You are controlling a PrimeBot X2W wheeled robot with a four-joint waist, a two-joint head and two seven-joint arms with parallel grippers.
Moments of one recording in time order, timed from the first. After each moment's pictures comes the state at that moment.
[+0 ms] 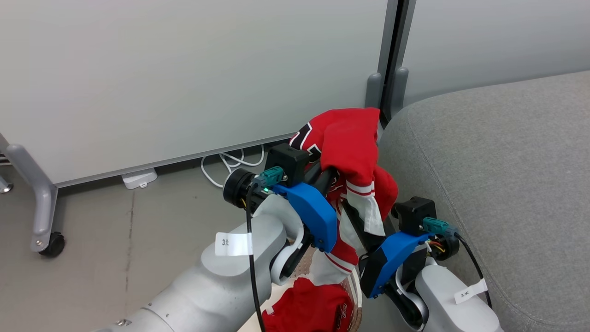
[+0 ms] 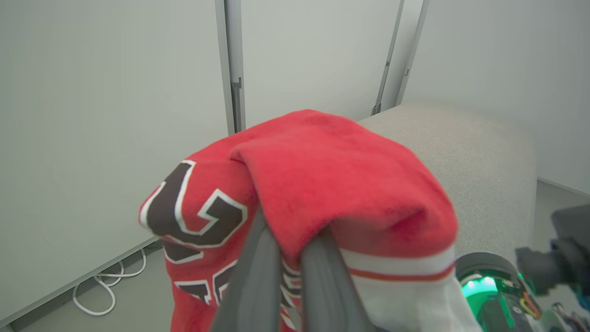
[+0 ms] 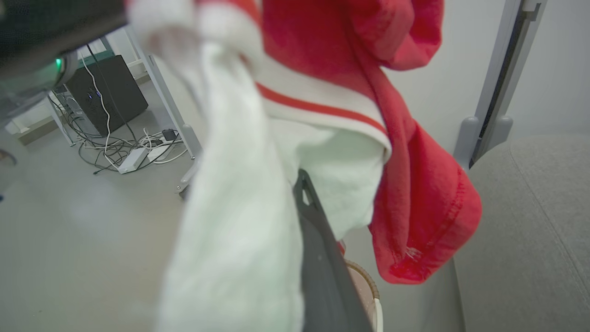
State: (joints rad) left arm -0.85 0.05 -1.18 0.74 -1.03 0.03 -0.25; right arm -0.47 -0.05 0.47 0.67 0.41 0.13 -0.16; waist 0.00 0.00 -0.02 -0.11
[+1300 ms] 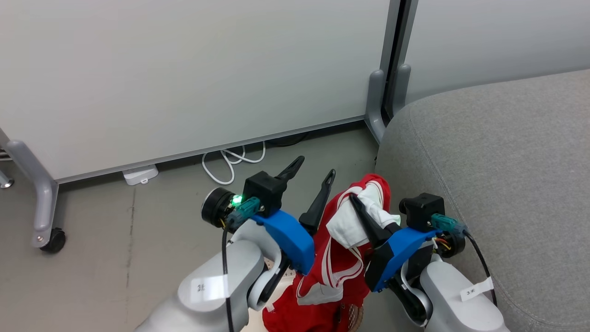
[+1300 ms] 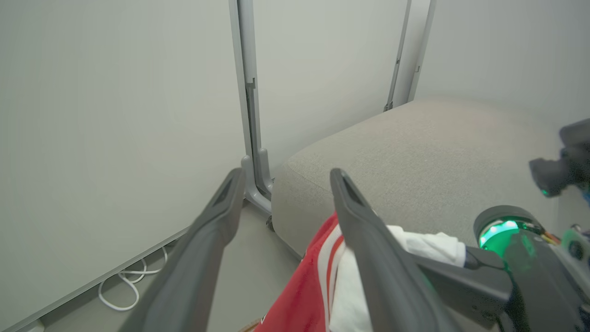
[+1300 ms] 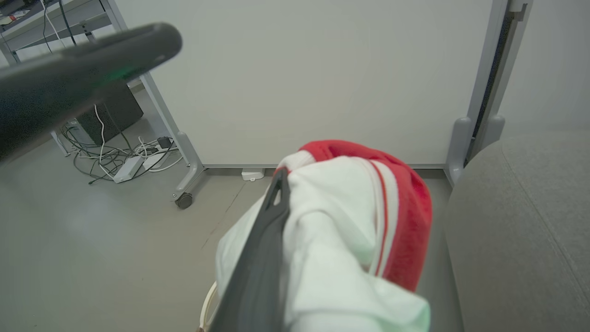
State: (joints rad) left arm -0.72 0.12 -1.06 0.64 -0.84 0.02 -0.26; right arm -0.48 -0.05 0.45 0.69 0.42 0.13 -0.18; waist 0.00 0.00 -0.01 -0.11
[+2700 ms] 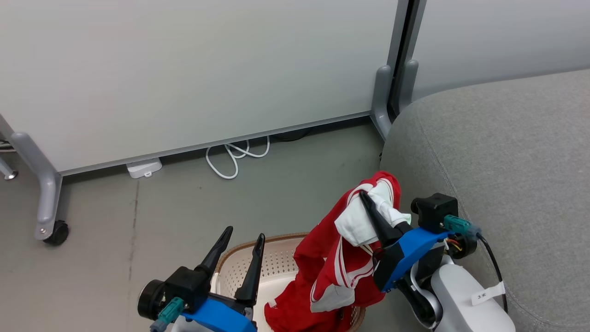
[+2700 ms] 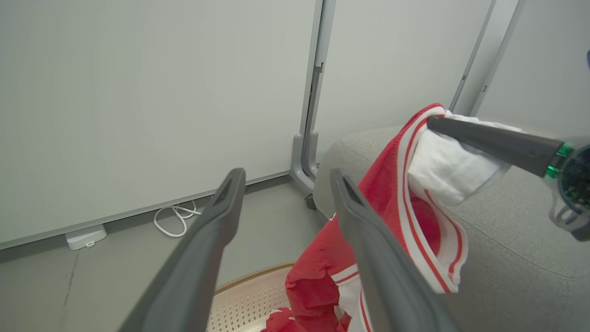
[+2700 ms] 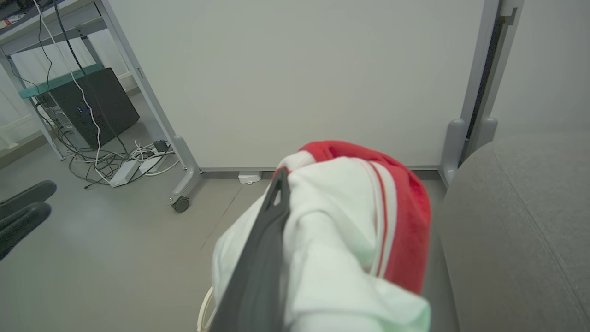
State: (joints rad) left arm -0.10 0.13 -0.41 0.31 -0.34 -0.13 -0.26; right arm -0.41 -0.05 0.35 0.57 0.35 0.13 -0.13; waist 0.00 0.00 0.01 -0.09
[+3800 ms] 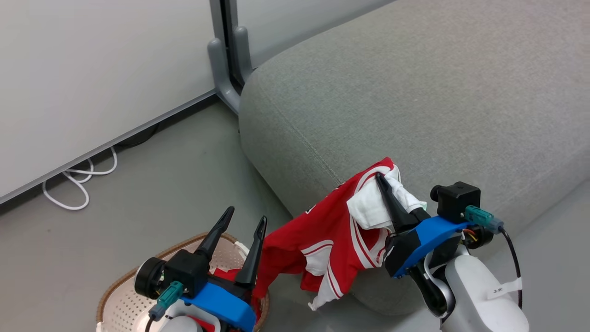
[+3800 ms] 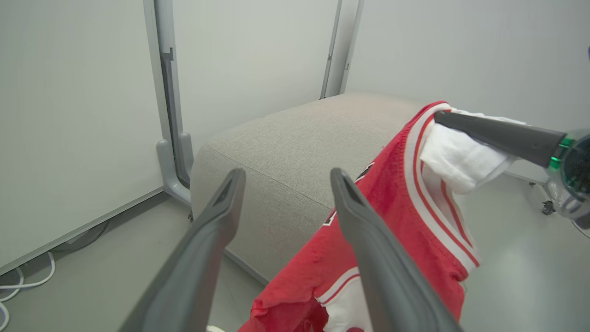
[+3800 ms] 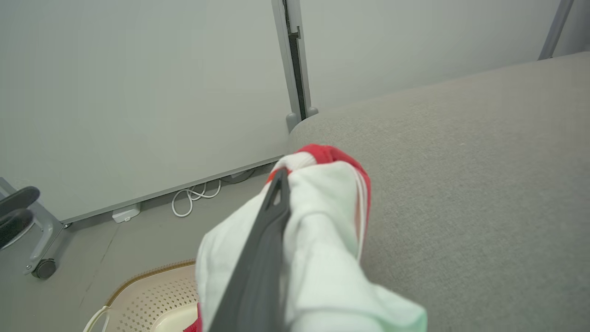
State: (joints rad) left arm -0.17 0.16 -0.44 0.29 -0.33 -0.13 -0.26; right arm -0.41 -0.05 0.26 0.49 0.32 0.13 -0.12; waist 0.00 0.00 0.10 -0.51
